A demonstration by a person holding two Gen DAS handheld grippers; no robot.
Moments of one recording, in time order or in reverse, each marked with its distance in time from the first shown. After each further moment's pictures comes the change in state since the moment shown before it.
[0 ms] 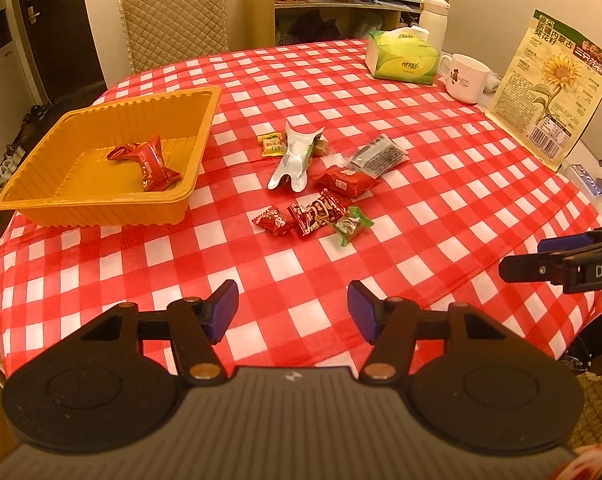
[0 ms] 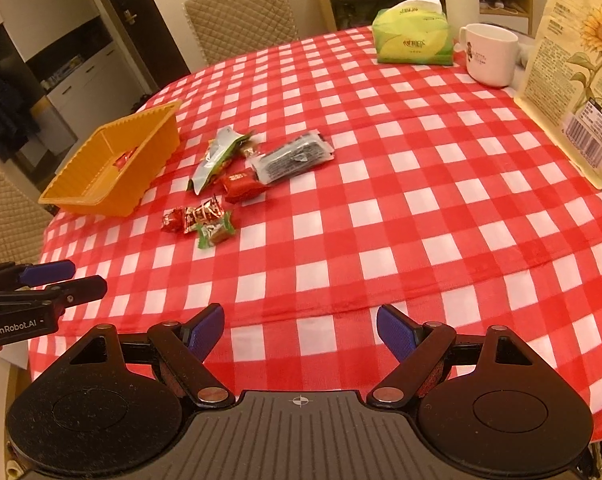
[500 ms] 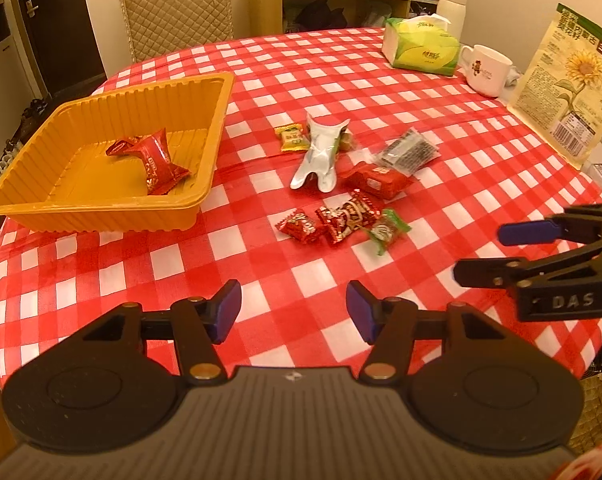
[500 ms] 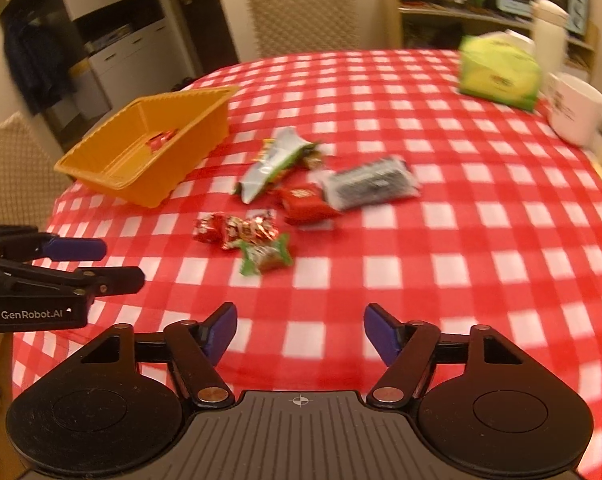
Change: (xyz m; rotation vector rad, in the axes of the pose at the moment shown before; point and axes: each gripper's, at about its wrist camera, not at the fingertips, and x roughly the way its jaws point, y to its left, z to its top) left arm 0.037 0.025 0.011 -0.003 0.032 0.008; right arm 0.064 0.051 0.018 -0.214 -0.027 0.052
